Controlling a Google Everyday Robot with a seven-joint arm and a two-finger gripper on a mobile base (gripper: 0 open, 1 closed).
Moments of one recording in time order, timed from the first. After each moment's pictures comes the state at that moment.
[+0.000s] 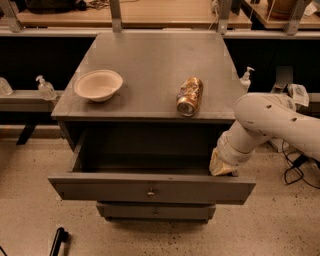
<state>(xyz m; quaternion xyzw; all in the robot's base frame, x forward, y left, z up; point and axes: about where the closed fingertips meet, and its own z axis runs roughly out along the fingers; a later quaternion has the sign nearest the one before) 0.524 -0.191 0.660 -0.78 0.61 0.03 0.11</state>
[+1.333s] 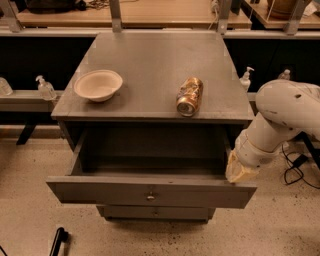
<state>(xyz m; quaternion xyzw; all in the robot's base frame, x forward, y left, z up) 0.471 -0.222 0.703 -0.76 0.64 0.07 0.07</state>
